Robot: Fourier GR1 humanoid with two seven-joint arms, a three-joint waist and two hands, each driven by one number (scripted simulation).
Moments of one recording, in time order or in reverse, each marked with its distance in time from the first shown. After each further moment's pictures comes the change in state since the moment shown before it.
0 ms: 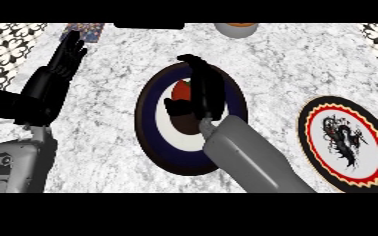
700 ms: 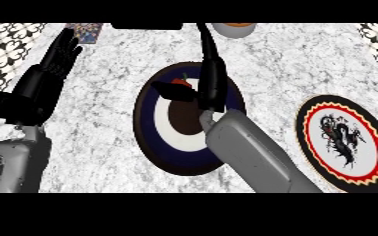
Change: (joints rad) left arm -0.003 0.012 0.025 -0.014 0.016 -0.021 0.017; right arm -0.030 -0.005 -0.058 -0.018 -0.391 -0.295 -0.359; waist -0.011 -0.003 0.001
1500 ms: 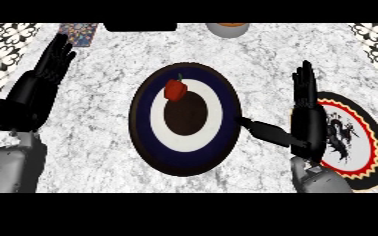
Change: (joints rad) left arm 0.041 -0.003 0.023 -0.016 -0.015 -0.001 -0.007; right arm 0.614 -0.230 -0.240 -0.471 -0.315 0.260 -0.446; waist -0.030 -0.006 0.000
